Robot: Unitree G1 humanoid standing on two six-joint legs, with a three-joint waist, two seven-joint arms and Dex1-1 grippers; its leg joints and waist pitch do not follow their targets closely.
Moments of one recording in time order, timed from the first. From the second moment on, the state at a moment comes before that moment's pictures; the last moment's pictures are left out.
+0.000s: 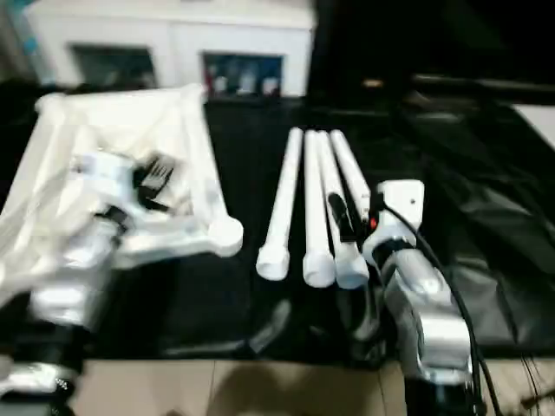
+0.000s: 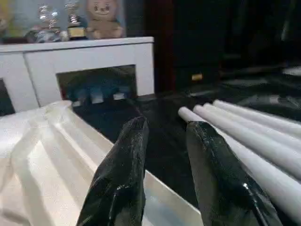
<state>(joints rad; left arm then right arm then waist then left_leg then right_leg) -0.41 0.19 0.01 0.31 -0.09 -0.05 -0.30 -0.20 -0.15 -0.14 -0.15 0.18 0.47 0.16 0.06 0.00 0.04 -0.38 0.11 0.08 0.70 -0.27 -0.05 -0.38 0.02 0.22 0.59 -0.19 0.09</state>
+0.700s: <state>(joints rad) -0.36 0.22 0.05 0.18 -0.04 0.08 -0.18 -0.29 -0.17 0.01 -0.07 0.18 0.47 0.28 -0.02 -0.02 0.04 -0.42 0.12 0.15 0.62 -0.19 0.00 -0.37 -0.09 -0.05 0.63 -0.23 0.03</state>
